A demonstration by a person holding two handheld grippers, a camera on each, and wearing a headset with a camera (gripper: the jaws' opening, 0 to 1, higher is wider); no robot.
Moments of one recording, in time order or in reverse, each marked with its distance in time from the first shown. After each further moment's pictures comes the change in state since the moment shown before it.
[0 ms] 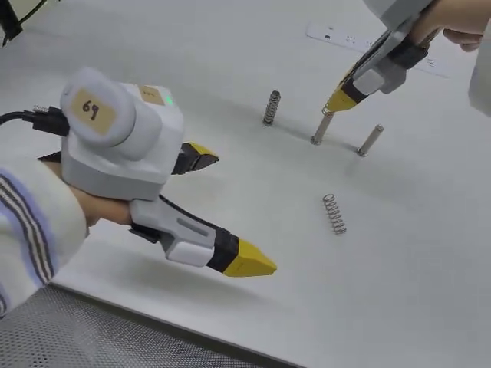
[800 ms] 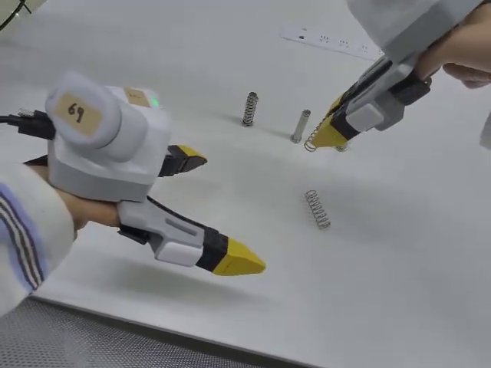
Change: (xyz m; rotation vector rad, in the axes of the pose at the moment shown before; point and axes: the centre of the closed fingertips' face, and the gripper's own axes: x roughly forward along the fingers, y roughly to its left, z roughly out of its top) left arm 0.003 -0.003 0.001 0.025 0.025 -0.017; right arm -0.023 0.055 -0.013 0.033 -0.084 0.094
